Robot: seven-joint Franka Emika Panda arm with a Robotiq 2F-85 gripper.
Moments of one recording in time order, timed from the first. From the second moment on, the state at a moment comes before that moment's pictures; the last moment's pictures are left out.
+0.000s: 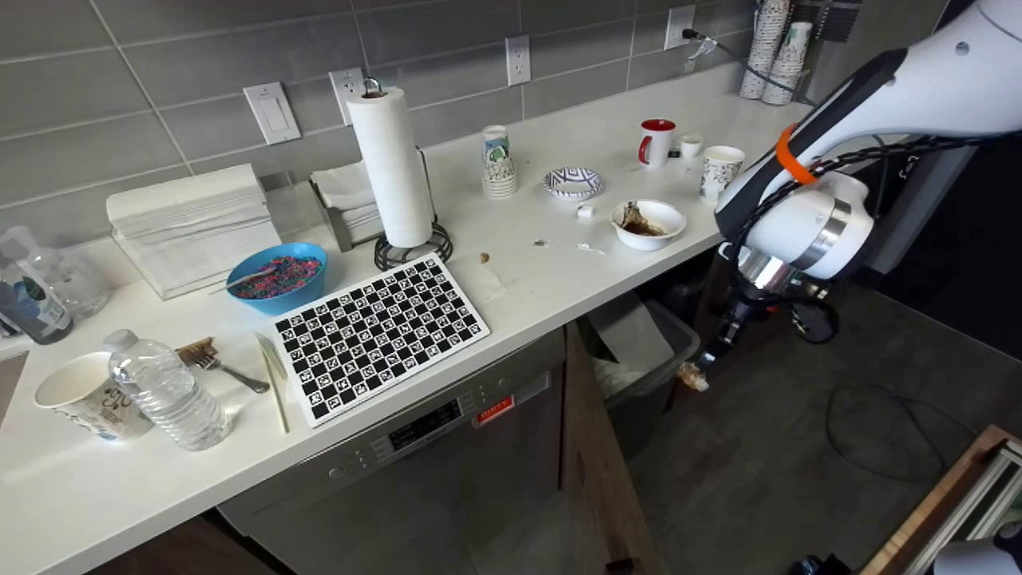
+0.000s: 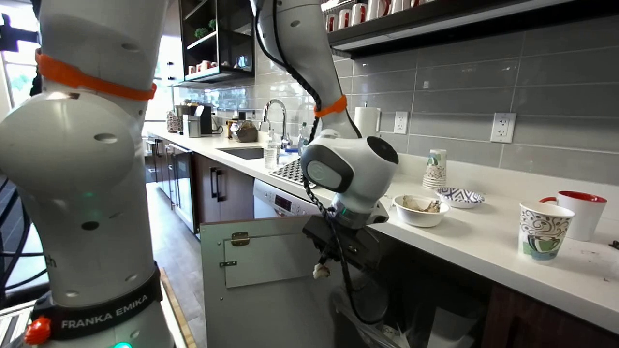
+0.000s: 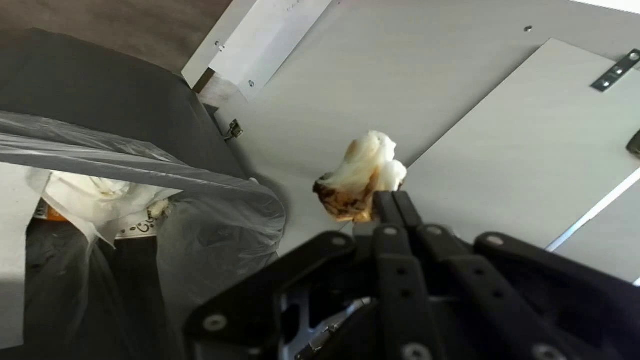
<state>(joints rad) -0.09 0.24 -0.04 -2.55 0.97 2.54 -1.48</state>
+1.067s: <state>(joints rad) -0.12 0.66 0.00 -2.17 1.58 2.55 -1.84</state>
